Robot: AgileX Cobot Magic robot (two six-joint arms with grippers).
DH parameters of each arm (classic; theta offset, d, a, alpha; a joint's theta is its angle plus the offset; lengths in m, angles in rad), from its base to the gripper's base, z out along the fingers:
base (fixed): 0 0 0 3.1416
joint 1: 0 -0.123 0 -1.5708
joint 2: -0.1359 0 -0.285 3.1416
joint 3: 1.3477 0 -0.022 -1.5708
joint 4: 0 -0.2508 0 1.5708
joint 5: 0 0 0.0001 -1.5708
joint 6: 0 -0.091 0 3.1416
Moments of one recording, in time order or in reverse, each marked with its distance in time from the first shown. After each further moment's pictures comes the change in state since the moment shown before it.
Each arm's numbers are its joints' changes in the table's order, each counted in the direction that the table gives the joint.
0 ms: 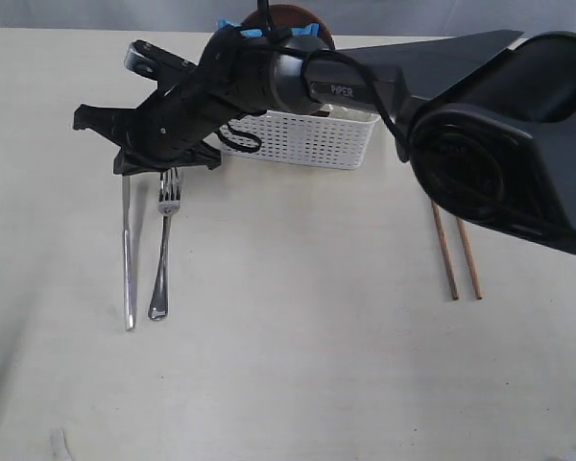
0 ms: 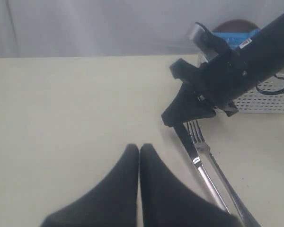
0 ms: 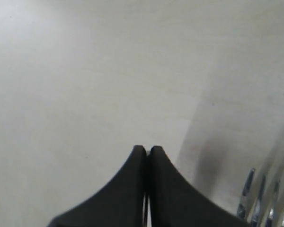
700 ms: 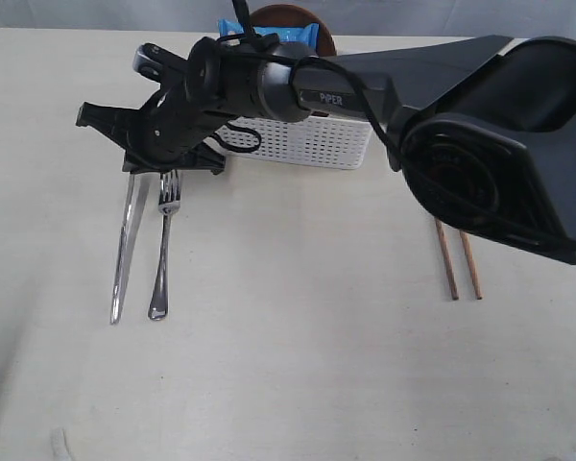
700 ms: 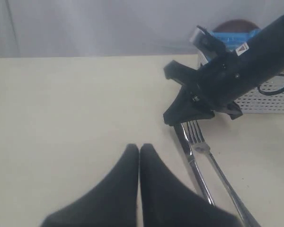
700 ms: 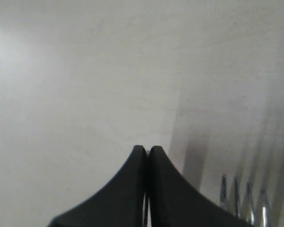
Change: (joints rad) left arm 0.000 0.000 0.000 0.000 0.000 0.000; right arm -0.033 0.000 0.000 0.228 -0.083 -0.332
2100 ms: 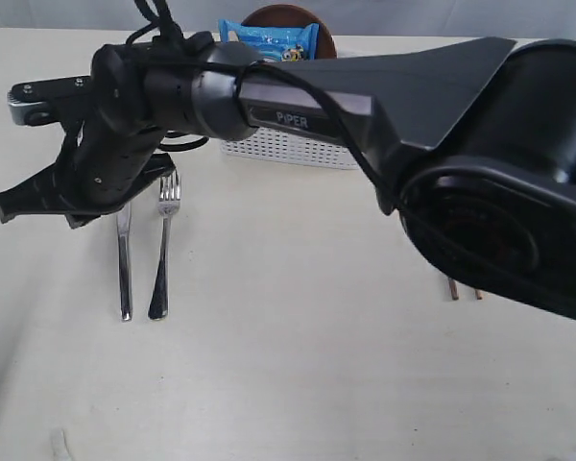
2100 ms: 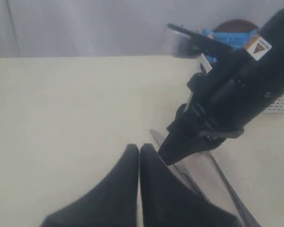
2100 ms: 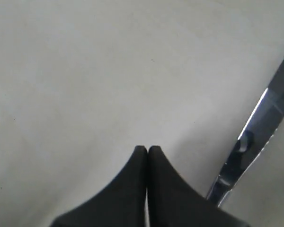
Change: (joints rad) left arm 0.000 0.000 0.000 0.000 0.000 0.000; right arm -0.169 0.096 0.000 0.214 0.192 0.250
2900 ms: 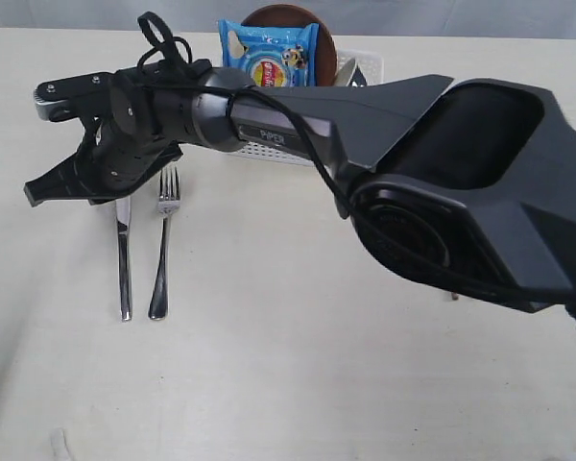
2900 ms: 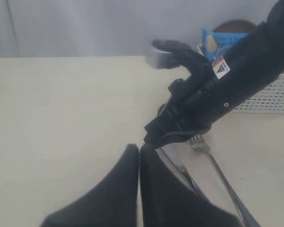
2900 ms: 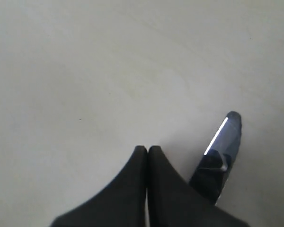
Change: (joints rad) left arm 0.000 0.000 0.000 0.000 0.000 0.000; right arm 0.038 -0.154 -0.142 0.092 -0.090 -0.008
